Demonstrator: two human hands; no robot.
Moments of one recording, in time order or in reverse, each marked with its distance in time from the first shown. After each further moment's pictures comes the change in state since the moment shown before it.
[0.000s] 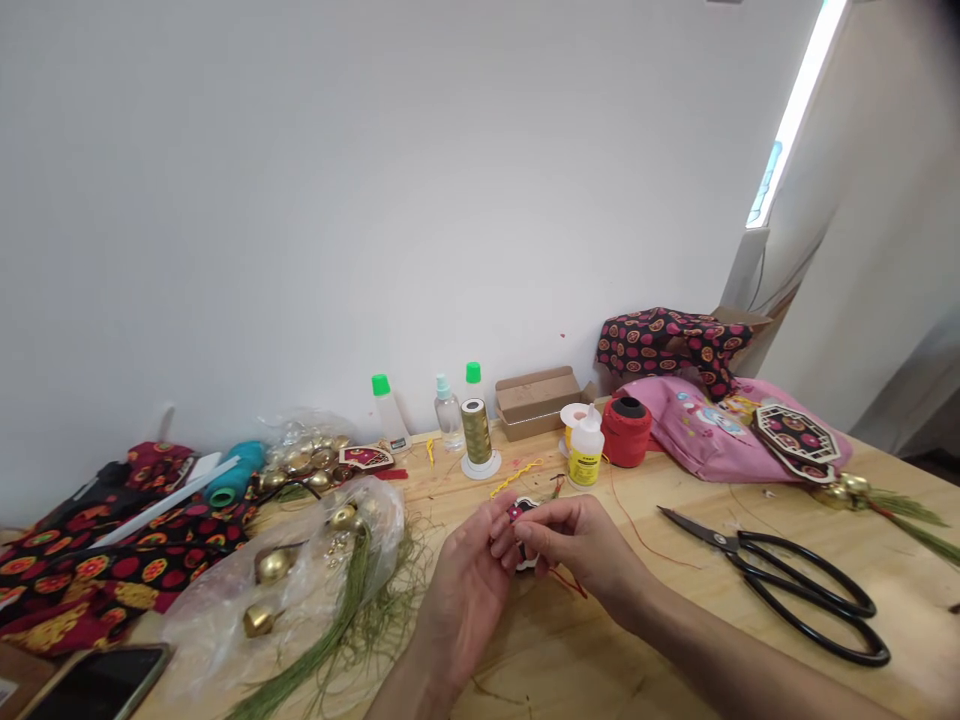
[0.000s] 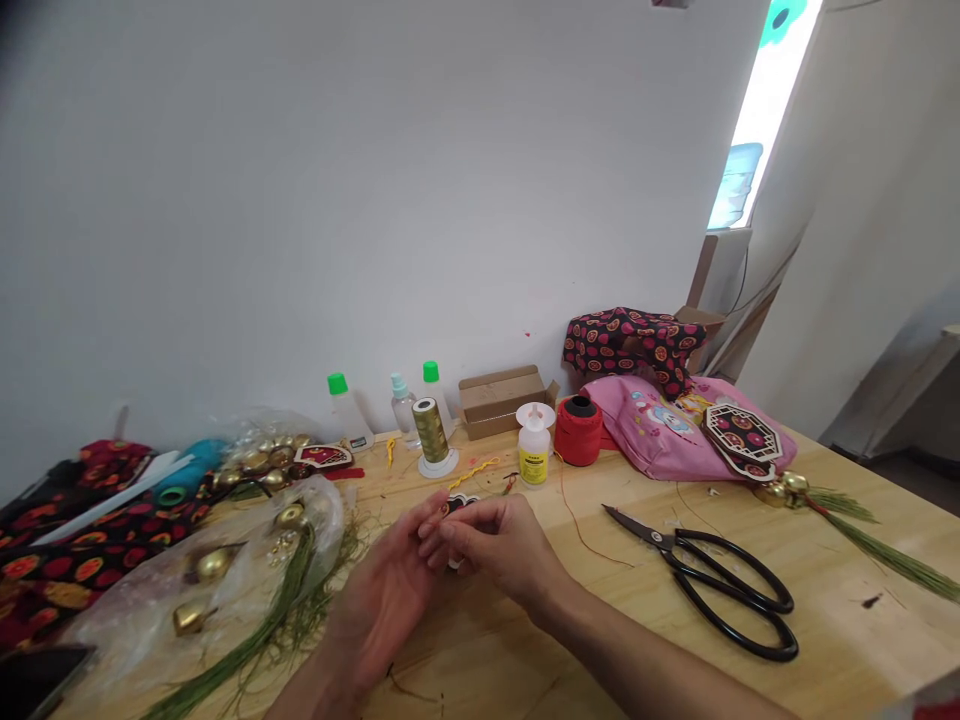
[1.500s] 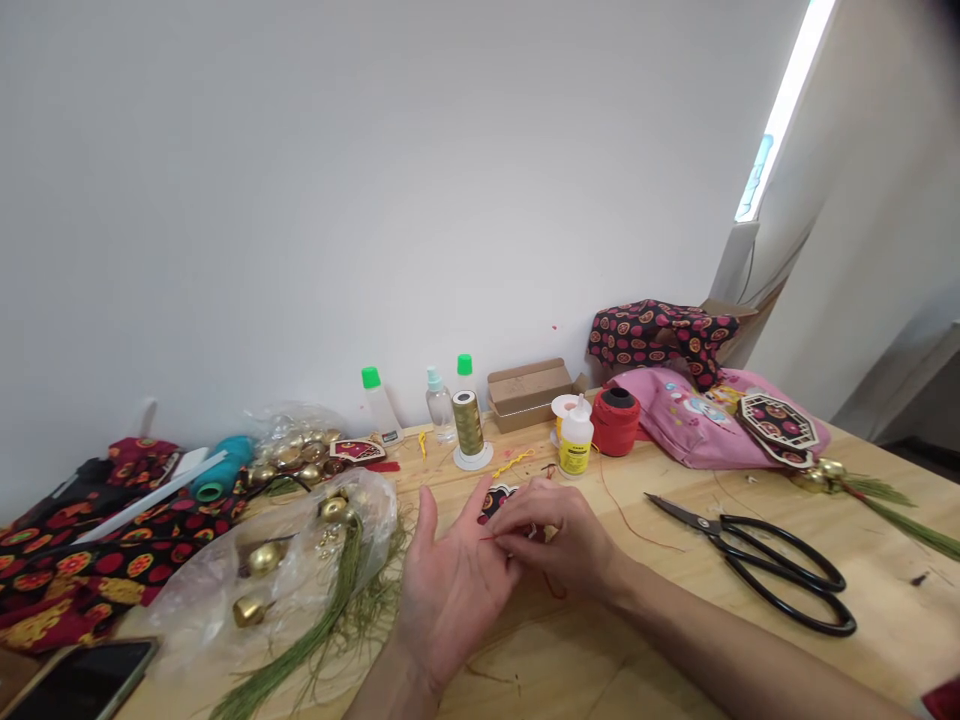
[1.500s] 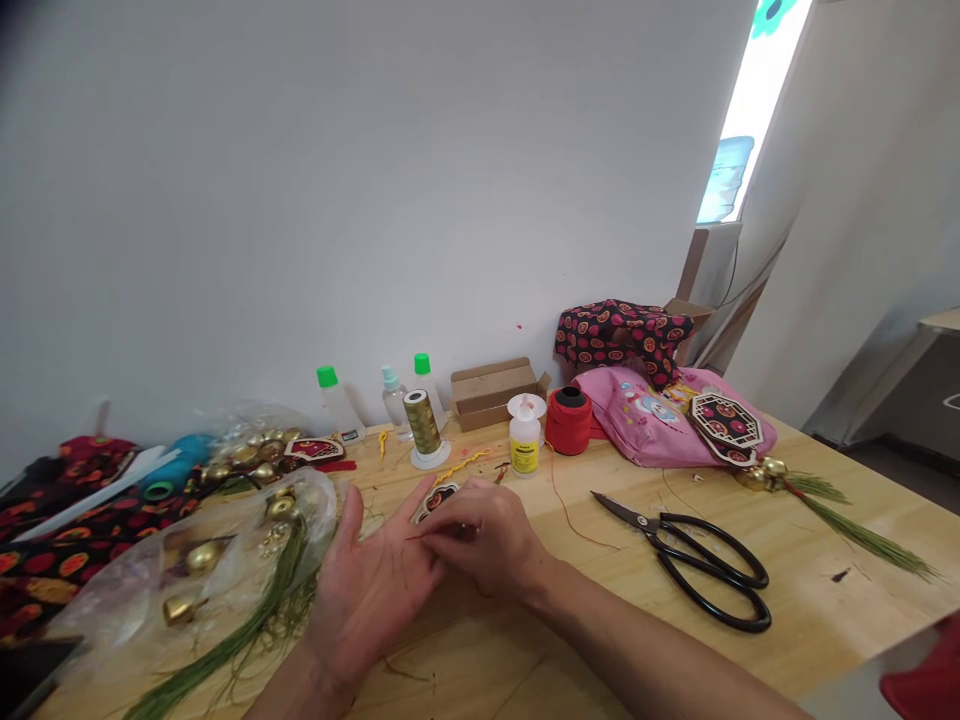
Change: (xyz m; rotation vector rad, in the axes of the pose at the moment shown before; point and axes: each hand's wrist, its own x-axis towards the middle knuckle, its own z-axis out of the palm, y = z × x) left_hand -0.009 0.009 0.010 -0.297 -0.122 -0.252; right_hand 0.002 0.008 -0.008 -0.776 0.030 -0.584
